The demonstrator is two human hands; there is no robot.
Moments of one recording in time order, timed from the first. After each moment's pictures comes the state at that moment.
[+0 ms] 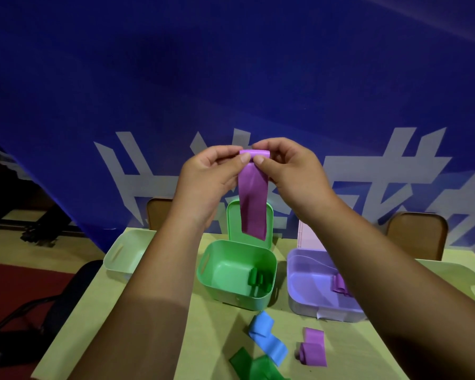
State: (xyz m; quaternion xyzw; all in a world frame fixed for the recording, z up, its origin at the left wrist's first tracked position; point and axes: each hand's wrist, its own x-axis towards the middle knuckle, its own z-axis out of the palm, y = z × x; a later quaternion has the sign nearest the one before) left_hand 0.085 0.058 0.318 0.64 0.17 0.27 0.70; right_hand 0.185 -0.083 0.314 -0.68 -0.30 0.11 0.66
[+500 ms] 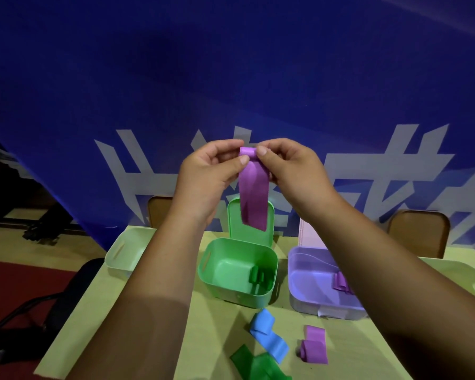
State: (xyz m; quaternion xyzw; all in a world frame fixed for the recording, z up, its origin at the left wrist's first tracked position) left_hand 0.083 0.059 0.318 0.67 0.16 0.28 0.67; right_hand 0.184 -0.081 0.312 -0.70 -0.28 0.11 0.65
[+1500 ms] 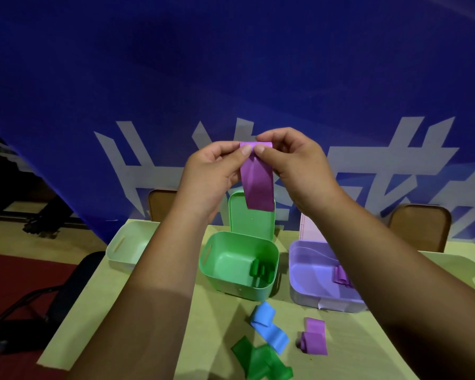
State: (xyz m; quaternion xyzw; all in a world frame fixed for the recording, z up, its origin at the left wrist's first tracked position) left_hand 0.082 0.057 0.310 0.64 0.17 0.25 0.71; right_hand 0.182 -0.081 0.309 -0.66 -0.28 0.12 0.69
